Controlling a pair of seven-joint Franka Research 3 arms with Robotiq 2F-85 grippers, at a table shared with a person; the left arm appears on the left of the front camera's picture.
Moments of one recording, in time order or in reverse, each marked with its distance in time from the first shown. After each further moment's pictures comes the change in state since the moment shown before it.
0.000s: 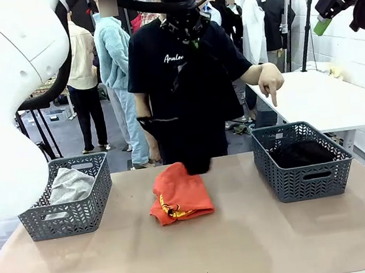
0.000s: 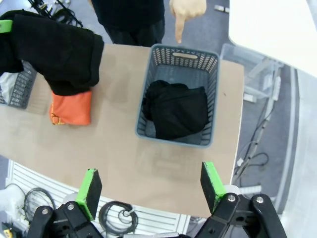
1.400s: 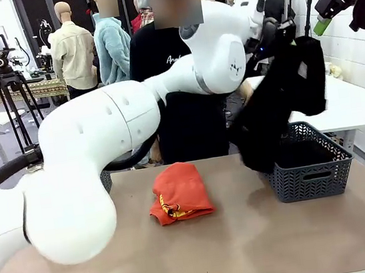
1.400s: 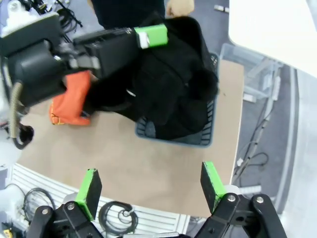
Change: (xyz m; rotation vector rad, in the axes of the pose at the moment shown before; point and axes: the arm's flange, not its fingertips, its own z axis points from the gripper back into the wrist) left arm -0.031 -0.152 -0.134 -0.692 -0.402 0.302; right arm 0.000 0.000 0.000 -0.002 0.000 0.000
